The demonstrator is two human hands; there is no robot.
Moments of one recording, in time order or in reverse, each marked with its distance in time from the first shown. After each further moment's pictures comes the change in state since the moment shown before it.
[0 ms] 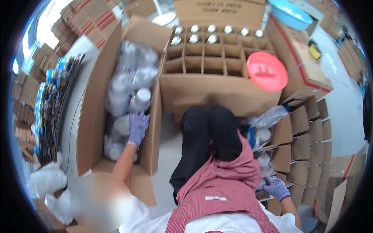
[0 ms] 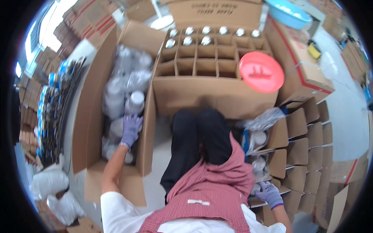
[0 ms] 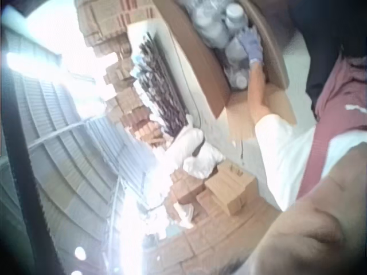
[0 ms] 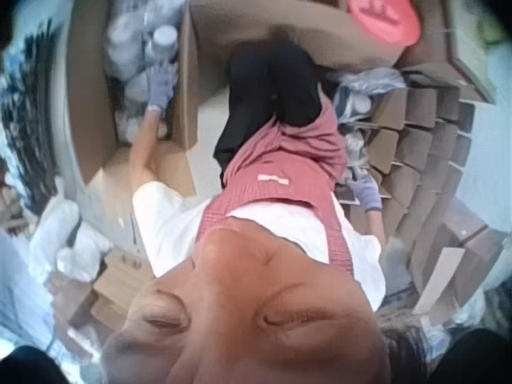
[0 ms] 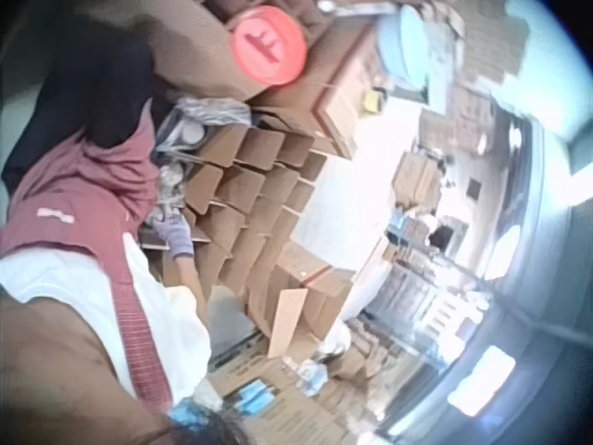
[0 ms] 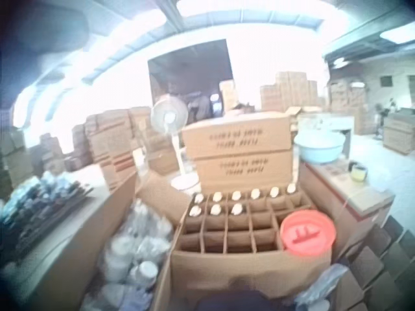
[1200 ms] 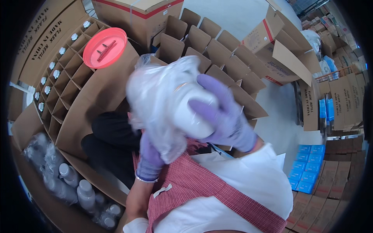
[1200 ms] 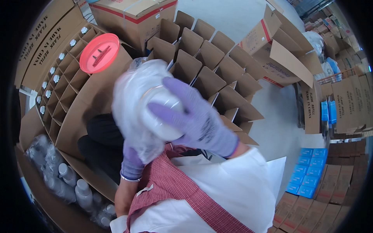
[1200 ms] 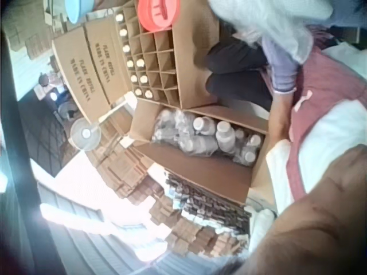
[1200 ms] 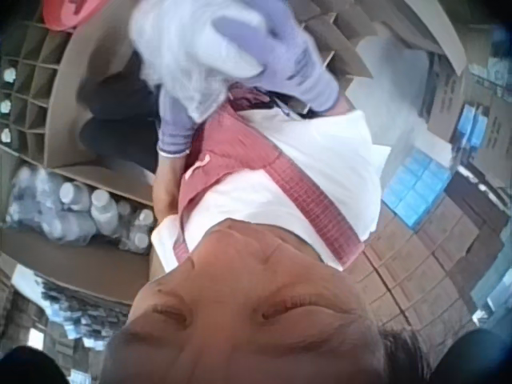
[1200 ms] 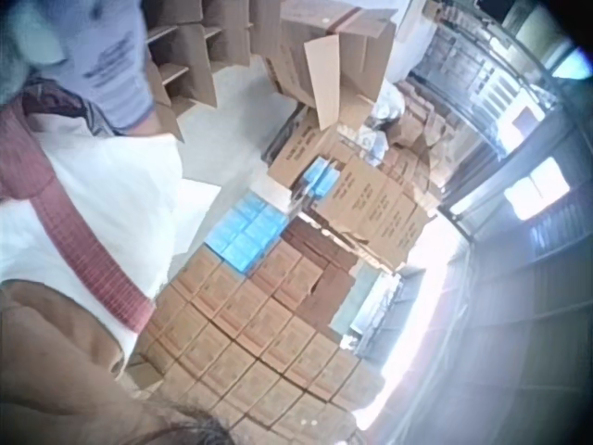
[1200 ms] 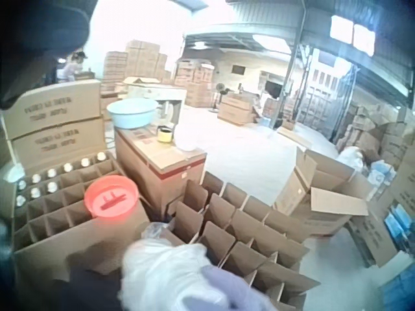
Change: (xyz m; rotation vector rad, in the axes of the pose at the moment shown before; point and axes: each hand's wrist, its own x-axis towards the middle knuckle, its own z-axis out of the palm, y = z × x) left_hand -0.018 0.308 -0.299 -2.140 -0.605 0.866; right_hand -0.169 -0.101 -0.087 0.156 1.502 -0.356
